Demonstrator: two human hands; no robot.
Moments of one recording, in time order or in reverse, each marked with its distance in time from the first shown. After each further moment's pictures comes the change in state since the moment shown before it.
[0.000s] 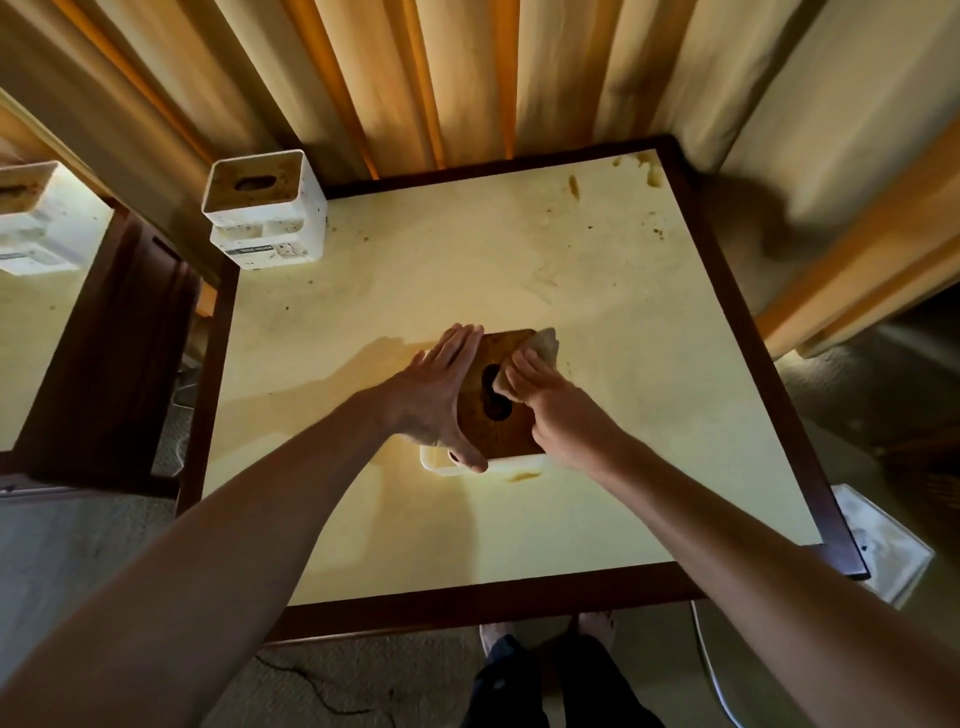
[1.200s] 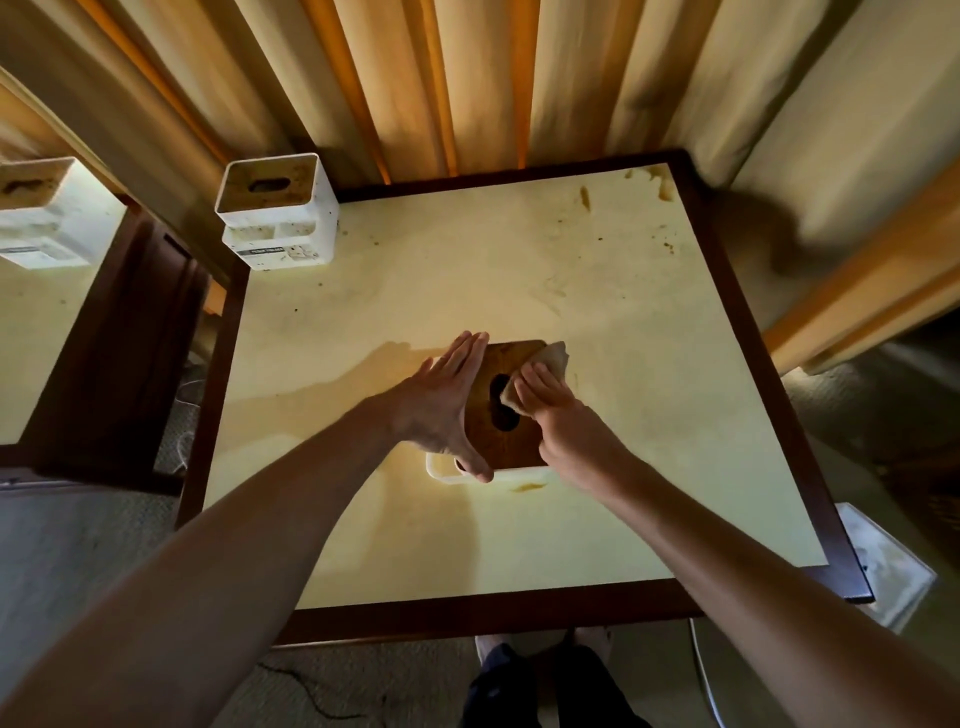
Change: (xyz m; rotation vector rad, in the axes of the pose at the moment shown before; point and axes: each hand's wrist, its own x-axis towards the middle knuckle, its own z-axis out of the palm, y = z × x) left_hand -0.007 0.007 -0.008 -0.039 -0.017 -0.016; right_hand -0.002 0.000 0.005 0.020 0.022 0.007
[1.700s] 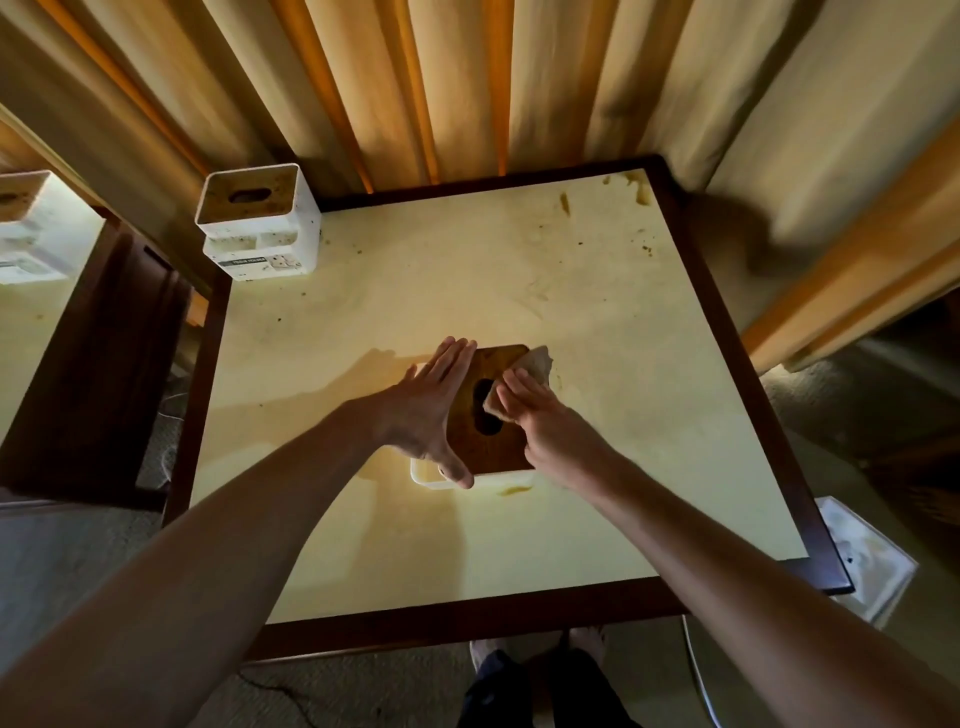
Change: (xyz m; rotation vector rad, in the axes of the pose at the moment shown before) left_hand 0.007 -0.008 0.001 0.021 -0.055 0.049; right_hand -0.001 0.002 -0.003 -0.048 -0.025 -0.019
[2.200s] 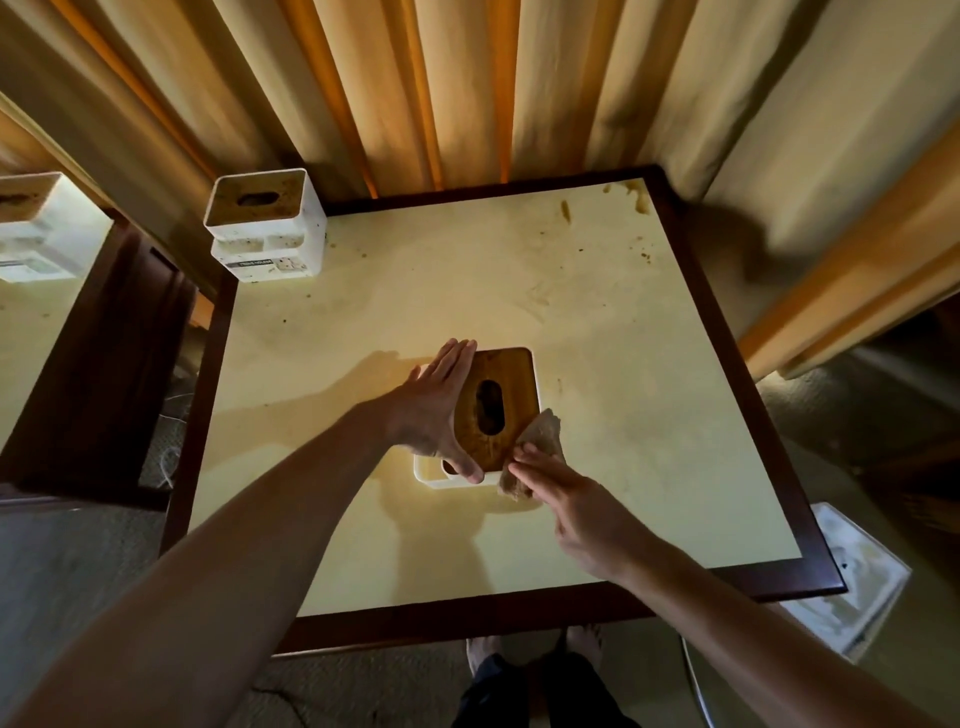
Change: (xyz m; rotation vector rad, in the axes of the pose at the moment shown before) left_hand 0.001 0.003 0.005 -0.067 0.045 -0.050; right_hand -0.082 -0.006 0.022 0.211 -0.008 -0.053
